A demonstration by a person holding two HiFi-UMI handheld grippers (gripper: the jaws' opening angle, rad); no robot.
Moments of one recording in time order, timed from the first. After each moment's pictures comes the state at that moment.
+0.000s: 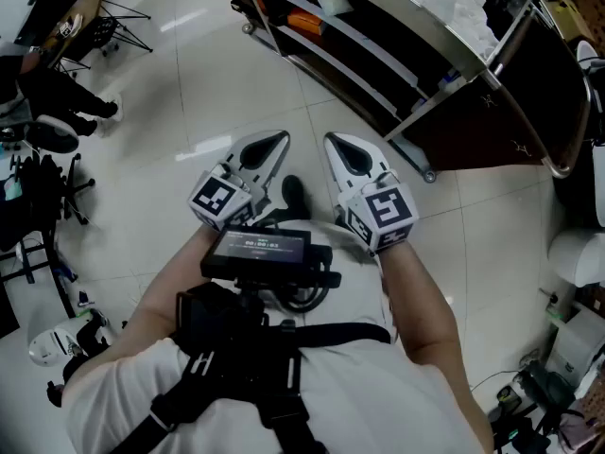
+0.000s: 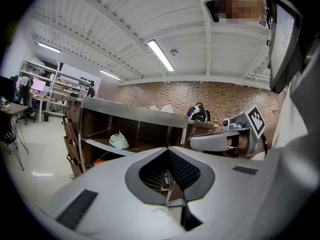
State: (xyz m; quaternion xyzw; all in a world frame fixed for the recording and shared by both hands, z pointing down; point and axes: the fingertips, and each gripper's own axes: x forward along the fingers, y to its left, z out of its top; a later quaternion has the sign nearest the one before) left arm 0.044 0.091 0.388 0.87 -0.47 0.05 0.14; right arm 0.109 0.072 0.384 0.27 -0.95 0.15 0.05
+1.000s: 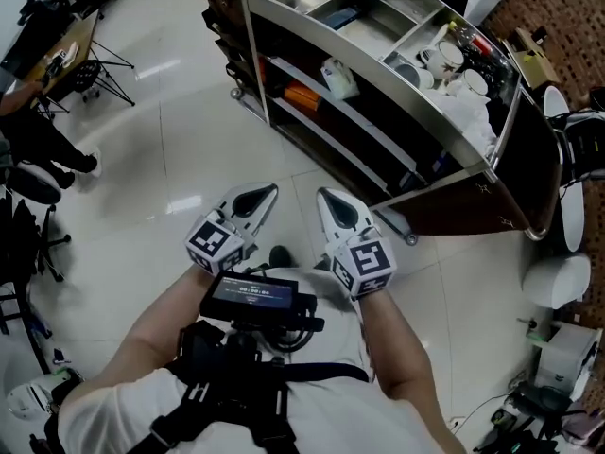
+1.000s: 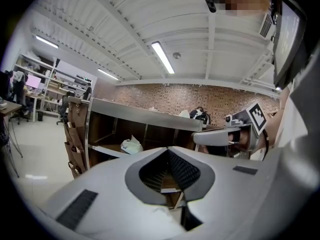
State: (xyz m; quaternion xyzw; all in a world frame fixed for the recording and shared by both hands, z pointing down) left arm -0.079 0.019 0.394 0.89 -0.44 0.04 0.13; right arm 0.003 0.001 0.377 0.33 -0.93 0.11 0.08
